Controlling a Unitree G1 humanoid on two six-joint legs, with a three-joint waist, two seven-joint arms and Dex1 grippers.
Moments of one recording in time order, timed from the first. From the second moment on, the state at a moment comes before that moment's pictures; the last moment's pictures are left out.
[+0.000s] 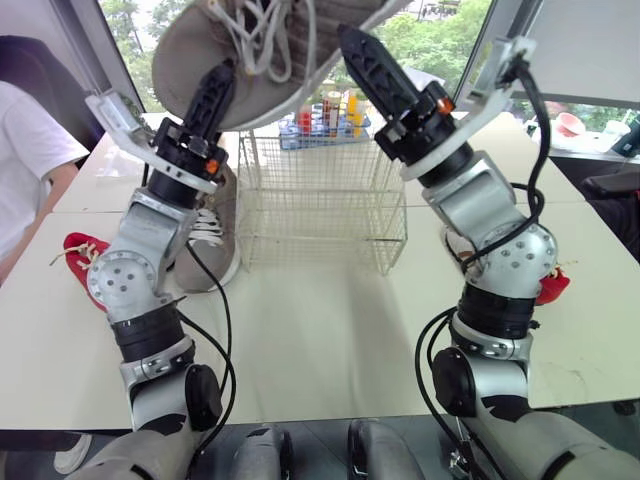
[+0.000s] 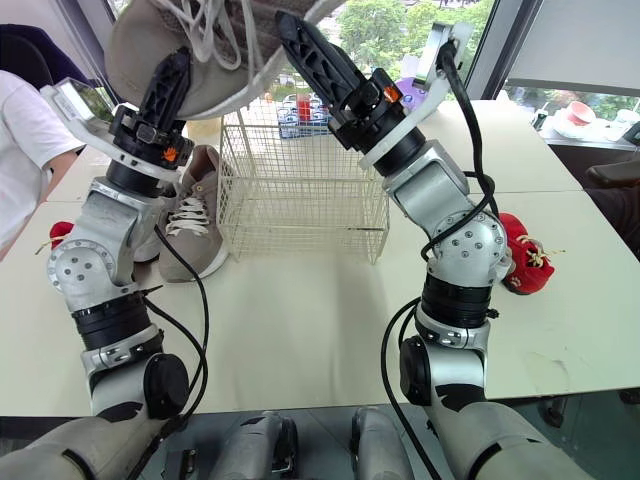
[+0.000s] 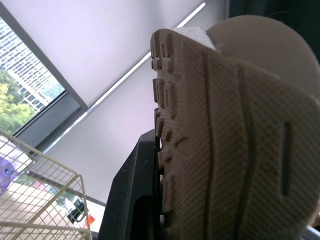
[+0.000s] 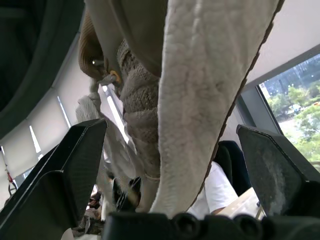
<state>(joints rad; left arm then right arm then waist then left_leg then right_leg) -0.75 0.17 0.49 -0.12 -1.38 0.74 -0.28 -0.91 -0.10 -0.28 -0.20 1.14 0.73 0.25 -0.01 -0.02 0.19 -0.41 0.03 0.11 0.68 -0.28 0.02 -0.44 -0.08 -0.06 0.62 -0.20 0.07</state>
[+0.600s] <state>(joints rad) -0.68 0.16 0.41 -0.13 -1.37 0.66 -0.29 -0.94 -0.09 -0.23 -0.09 1.07 0.63 0.29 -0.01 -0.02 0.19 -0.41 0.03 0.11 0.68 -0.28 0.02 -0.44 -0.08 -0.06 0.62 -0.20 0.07</state>
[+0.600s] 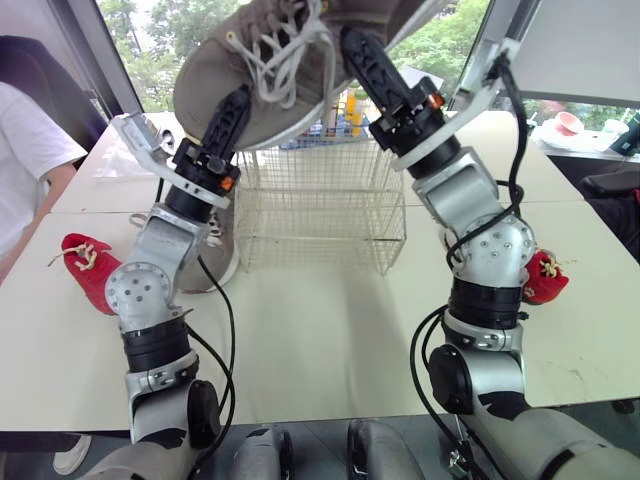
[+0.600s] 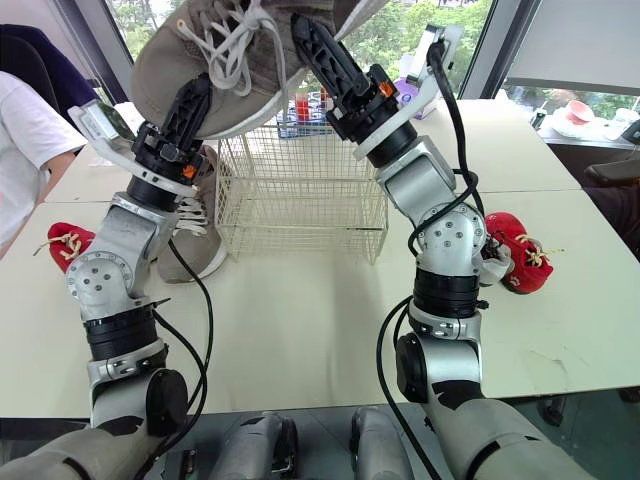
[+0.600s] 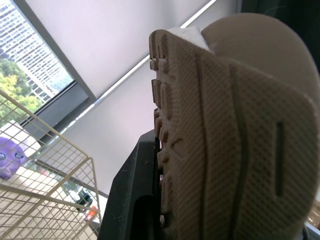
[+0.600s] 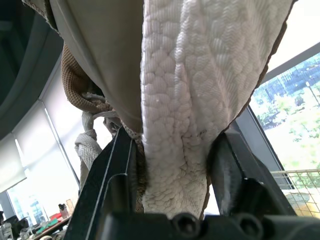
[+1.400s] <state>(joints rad) -0.46 0.44 0.30 -0.54 -1.10 0.69 -0.07 -1.35 -0.51 -0.20 0.43 0.67 0.25 0.75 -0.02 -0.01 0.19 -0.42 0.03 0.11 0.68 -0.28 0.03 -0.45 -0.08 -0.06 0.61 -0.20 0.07</state>
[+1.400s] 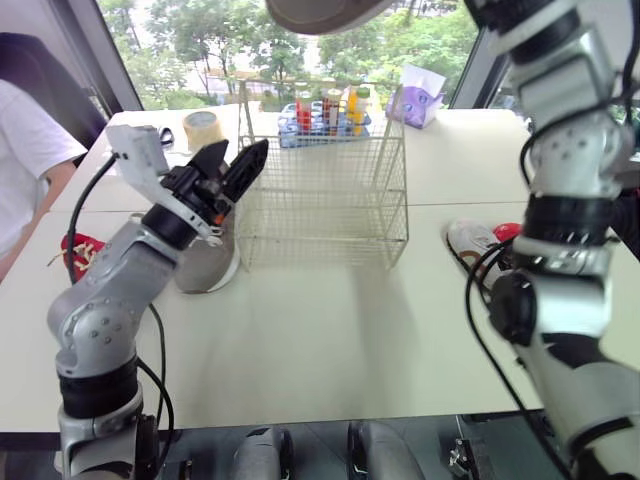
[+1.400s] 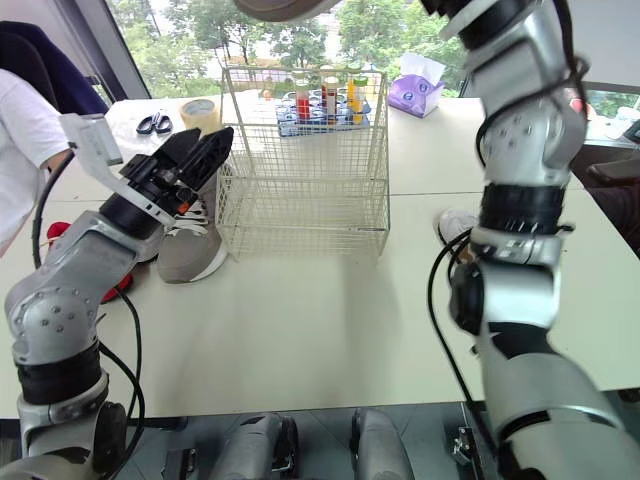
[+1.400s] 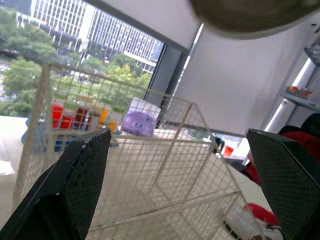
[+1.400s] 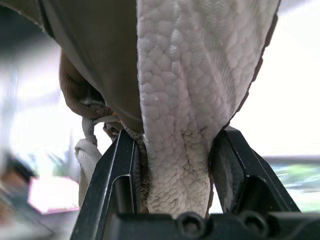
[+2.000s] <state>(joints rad) -0.25 0.56 0.27 -0.68 -1.03 0.72 -0.09 -1.58 -0.60 -0.08 1.19 0.25 -0.08 1.24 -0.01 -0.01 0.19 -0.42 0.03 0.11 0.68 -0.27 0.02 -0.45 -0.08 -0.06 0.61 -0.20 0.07</state>
